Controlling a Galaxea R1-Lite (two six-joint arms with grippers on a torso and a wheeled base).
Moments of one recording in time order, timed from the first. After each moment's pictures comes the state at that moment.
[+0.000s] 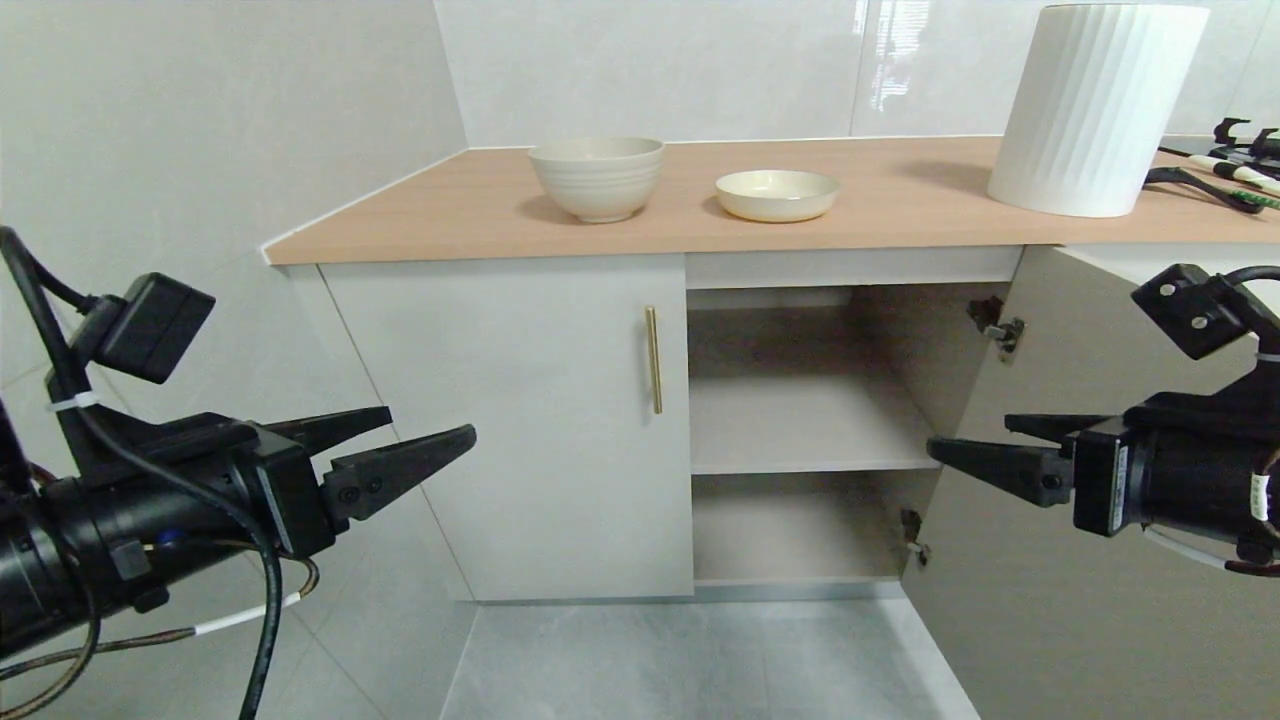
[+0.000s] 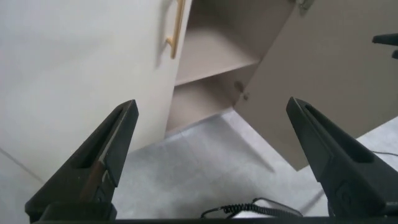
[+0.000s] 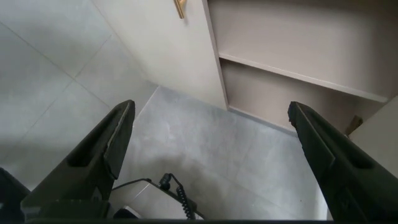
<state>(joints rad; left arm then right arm) -0.28 1.24 -0.58 -0.47 -0.31 -0.18 0.45 1.30 -0.71 -0.29 0.14 0.14</state>
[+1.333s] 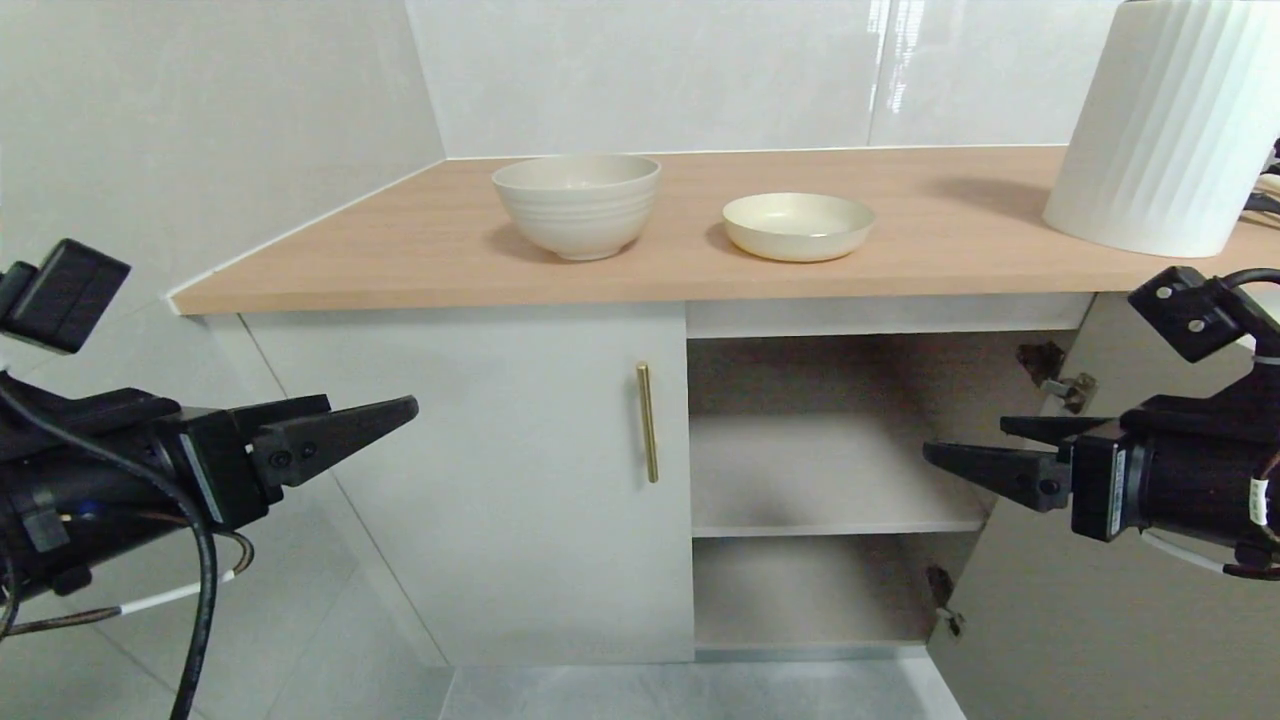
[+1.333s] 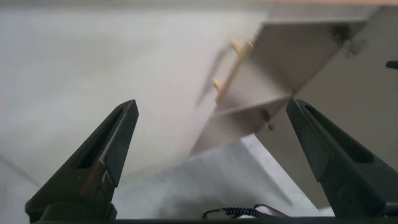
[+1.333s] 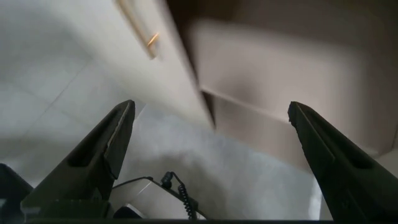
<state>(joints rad) -0.18 1.18 -0.65 -0.33 -0.32 -0.21 0.46 1.30 -0.71 -0.29 0.14 0.14</state>
